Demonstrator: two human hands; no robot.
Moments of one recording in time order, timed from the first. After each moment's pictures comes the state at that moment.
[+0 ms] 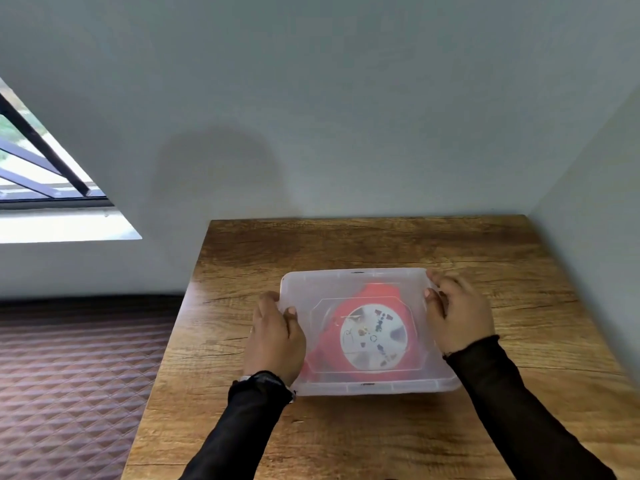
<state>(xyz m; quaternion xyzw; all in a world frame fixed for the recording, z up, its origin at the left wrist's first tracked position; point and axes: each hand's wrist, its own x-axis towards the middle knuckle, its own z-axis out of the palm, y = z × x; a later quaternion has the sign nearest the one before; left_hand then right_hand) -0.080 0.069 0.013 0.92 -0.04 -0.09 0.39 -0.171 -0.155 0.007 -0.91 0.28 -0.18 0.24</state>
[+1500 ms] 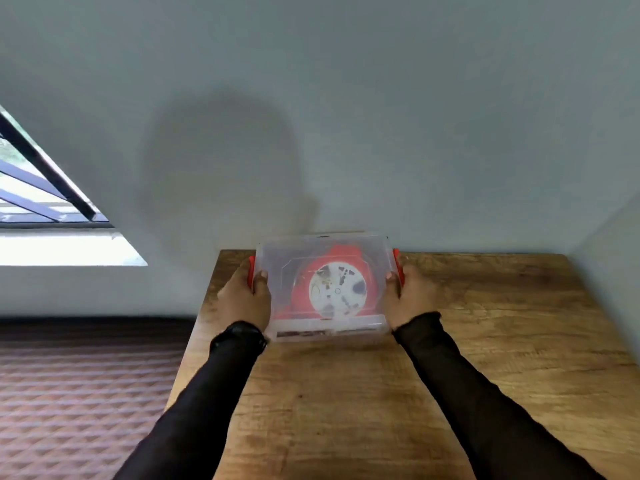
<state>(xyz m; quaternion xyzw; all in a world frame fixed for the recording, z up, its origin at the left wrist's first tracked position) 0.067 0.064 0.021 0.90 0.03 0.01 0.43 -0.023 -0.137 0.003 -0.86 0.31 -0.18 0.37</state>
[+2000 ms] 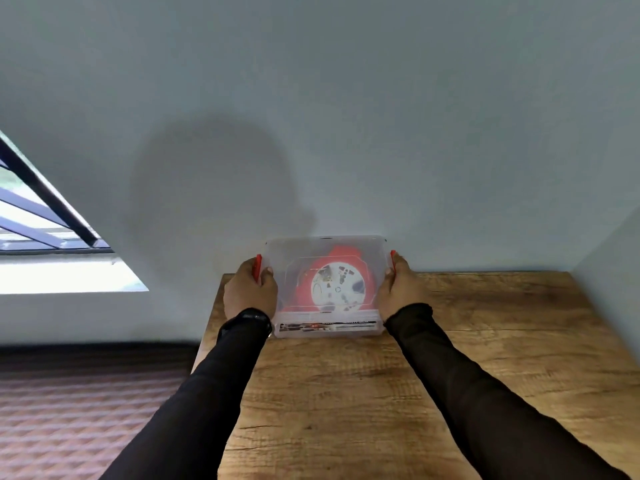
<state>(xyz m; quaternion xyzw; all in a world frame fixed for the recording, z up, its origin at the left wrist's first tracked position) 0.130 0.050 0.012 0.91 0.03 0.03 0.41 0.029 -0.146 0.006 -0.86 0.34 -0.14 0.37</state>
